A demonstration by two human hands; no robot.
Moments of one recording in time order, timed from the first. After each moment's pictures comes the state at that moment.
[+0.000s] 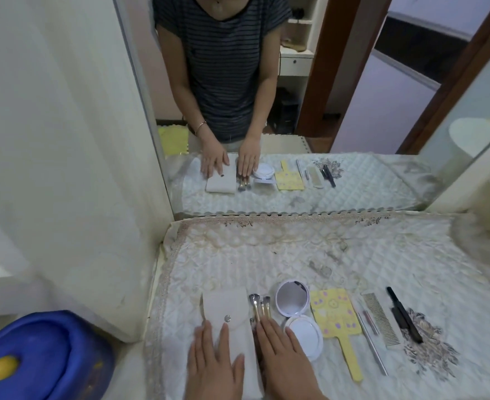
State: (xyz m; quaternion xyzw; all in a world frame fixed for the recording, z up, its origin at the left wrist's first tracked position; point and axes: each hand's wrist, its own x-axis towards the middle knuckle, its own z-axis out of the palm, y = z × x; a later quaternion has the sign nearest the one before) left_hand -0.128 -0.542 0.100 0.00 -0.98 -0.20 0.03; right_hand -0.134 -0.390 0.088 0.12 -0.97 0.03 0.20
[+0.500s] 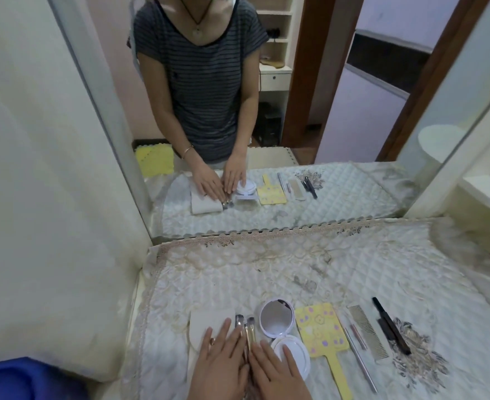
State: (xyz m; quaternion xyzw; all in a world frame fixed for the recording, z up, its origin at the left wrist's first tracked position) left_hand -0.183 -0.517 0.104 -0.24 -0.96 -0.05 0.11; right_hand -0.138 -0.370 0.082 0.11 -0.98 -0.04 0.18
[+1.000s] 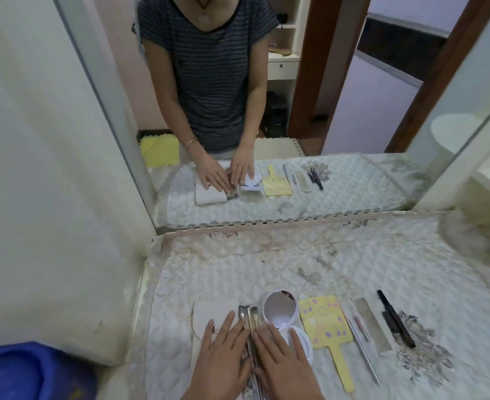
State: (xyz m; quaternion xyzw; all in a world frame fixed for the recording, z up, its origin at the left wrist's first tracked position) left_hand -0.178 -0.521 0.103 -0.24 -0.96 -0.09 0.08; right_hand -0.144 -0.361 0.085 0.13 -0.97 -0.03 0.21
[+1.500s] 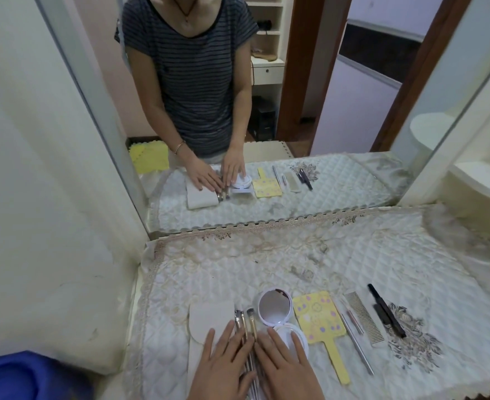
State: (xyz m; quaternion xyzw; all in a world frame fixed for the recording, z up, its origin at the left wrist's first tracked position) left_hand -0.168 -0.527 0.100 -0.30 -0.95 -0.06 0.07; right_hand -0.132 -0.359 0.088 0.12 -0.98 -0.05 0.18
